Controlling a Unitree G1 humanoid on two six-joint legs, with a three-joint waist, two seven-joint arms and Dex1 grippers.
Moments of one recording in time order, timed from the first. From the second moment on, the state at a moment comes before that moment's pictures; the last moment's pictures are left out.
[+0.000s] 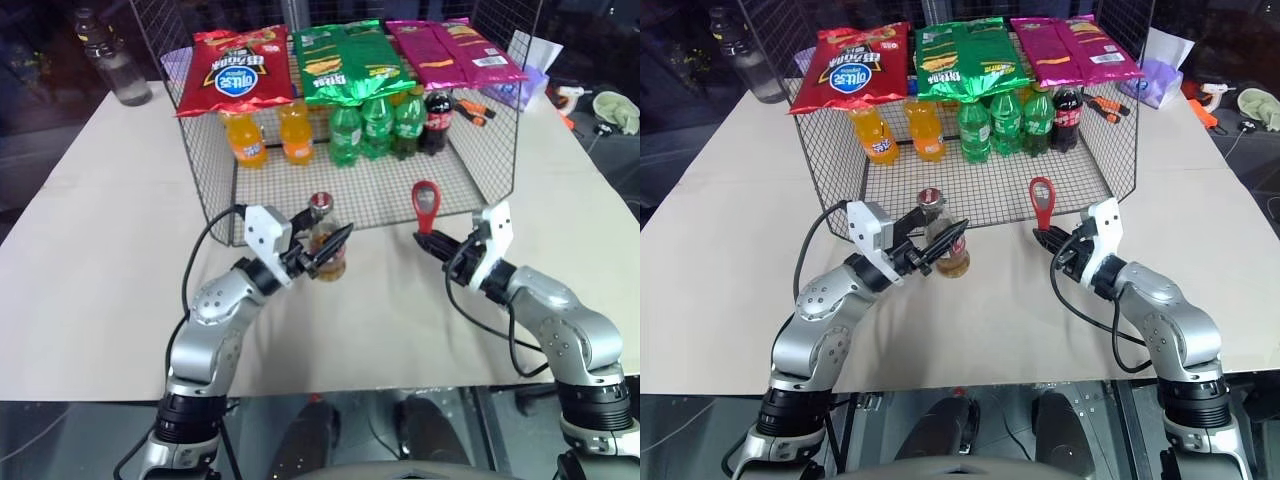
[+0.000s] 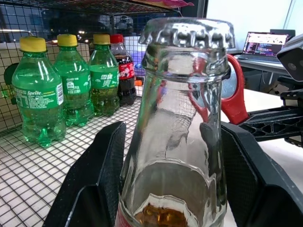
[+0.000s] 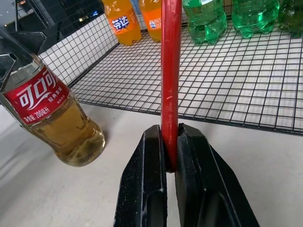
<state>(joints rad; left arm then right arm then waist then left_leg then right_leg) -0.20 0.32 -0.01 -0.30 -0.38 0.19 -0.64 -0.24 -0.39 -0.05 -0.33 0.61 0.69 0.50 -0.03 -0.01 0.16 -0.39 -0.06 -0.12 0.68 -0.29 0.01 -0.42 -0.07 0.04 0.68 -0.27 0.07</state>
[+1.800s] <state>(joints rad) -0.21 0.30 -0.01 -0.27 -0.37 0.18 -0.68 -0.59 -0.42 0.36 0.15 -0.44 -0.56 0.32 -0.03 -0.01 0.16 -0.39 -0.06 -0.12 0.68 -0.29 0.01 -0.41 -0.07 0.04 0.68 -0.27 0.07</state>
